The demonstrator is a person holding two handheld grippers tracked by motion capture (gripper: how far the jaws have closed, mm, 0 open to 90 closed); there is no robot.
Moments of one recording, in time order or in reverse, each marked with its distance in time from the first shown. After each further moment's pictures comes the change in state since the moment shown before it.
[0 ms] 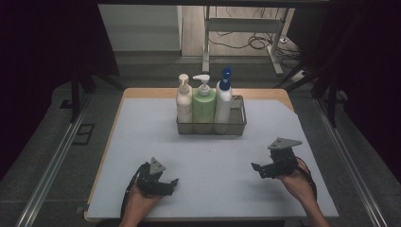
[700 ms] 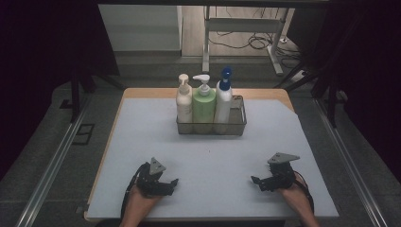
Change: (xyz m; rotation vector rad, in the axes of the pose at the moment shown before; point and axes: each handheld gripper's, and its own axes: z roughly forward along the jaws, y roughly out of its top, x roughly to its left) left arm 0.000 0.000 0.000 -0.001 0.001 0.001; right arm 0.006 -0.051 0.023 0.029 0.039 0.053
